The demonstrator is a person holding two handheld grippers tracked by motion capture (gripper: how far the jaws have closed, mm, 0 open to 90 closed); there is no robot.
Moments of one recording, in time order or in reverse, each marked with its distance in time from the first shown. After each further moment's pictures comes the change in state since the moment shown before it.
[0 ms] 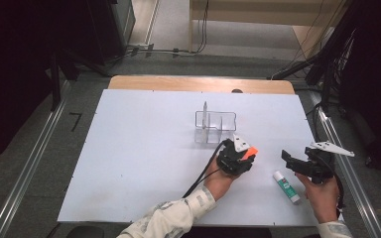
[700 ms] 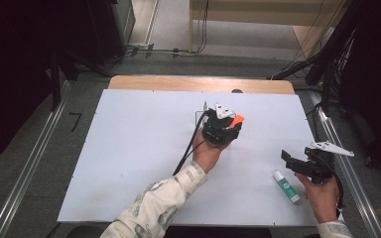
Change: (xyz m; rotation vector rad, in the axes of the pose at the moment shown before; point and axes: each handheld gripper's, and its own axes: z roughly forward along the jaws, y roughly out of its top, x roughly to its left) left arm 0.053 0.054 -0.029 -0.102 0.097 -0.067; right arm 0.001 0.000 0.000 0.005 0.000 0.007
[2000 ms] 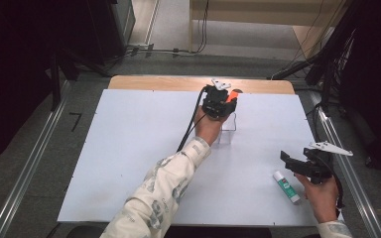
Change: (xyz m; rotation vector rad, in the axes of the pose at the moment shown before) left arm 0.040 0.042 0.042 -0.014 0.099 -0.054; right arm -0.001 -0.001 0.002 0.012 0.017 -0.004
